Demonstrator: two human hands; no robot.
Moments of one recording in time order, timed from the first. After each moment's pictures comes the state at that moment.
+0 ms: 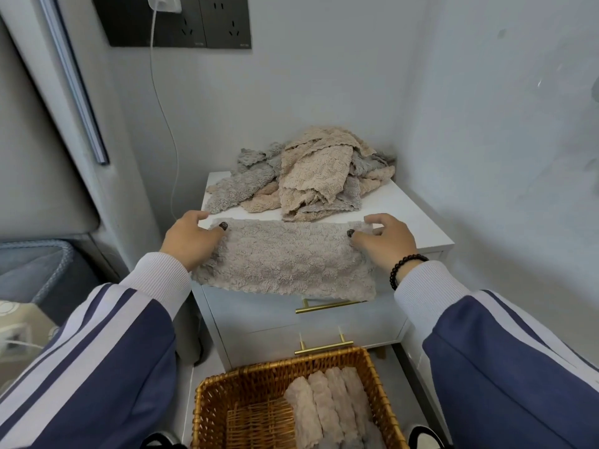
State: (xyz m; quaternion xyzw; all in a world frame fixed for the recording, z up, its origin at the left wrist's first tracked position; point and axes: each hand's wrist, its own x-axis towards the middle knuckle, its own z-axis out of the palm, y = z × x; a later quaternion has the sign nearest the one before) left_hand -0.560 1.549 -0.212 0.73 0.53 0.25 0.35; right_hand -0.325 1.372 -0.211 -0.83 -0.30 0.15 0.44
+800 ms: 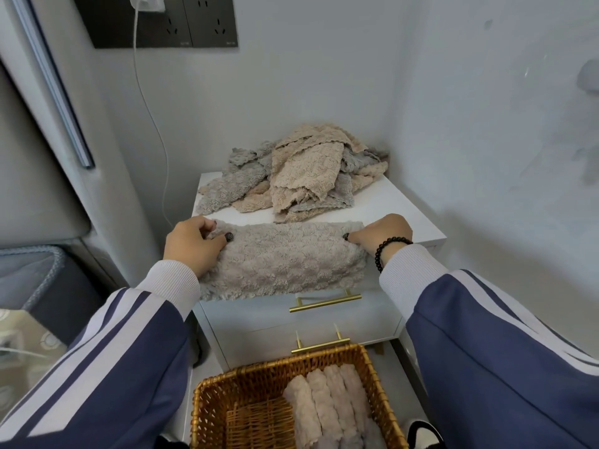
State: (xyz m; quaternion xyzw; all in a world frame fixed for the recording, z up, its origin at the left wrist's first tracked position) left_hand -0.547 1.533 -0.221 0.75 0.51 0.32 0.27; right_hand -0.304 1.389 -0.213 -0.90 -0.23 0.14 0.34
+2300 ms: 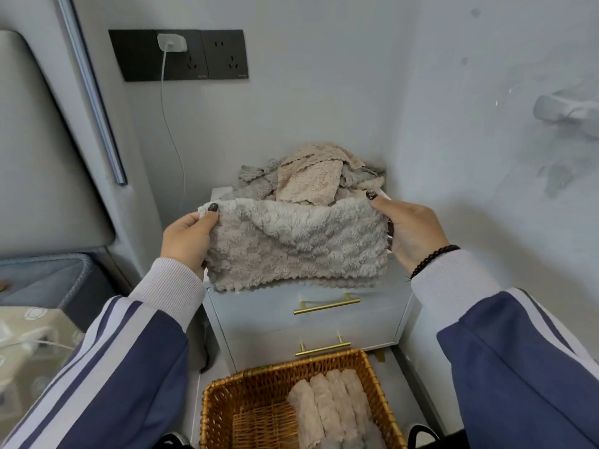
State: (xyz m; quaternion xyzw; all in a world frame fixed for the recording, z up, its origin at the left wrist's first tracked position) left_hand -0.562 1.487 -0.166 0.47 0.43 0.47 0.61; right_hand -0.332 1.328 -0.157 -0.57 -0.22 0.29 0.74
